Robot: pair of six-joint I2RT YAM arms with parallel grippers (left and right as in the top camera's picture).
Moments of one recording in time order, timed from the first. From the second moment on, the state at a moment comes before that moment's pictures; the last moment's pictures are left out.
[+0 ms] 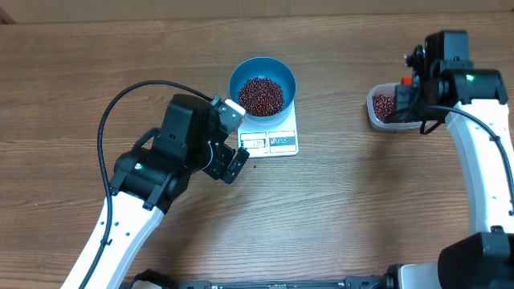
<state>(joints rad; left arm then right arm) -0.42 1.22 1.18 -0.87 0.08 0.19 -0.06 1.60 1.48 -1.09 0.07 -0.01</state>
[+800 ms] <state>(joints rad) -0.42 1.22 1.18 -0.87 0.08 0.19 -0.06 1.71 1.27 -0.81 0.16 -0.04</state>
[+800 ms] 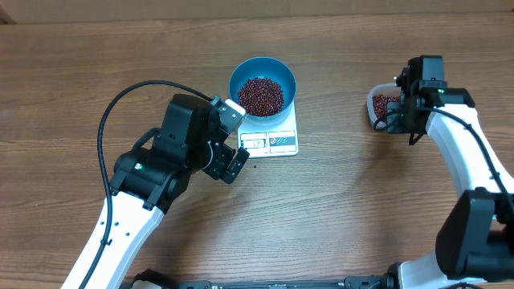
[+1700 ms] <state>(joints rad) -0.42 1.22 1.18 -0.87 0.08 0.19 -0.07 1.73 1.27 -0.79 -0.10 -0.07</state>
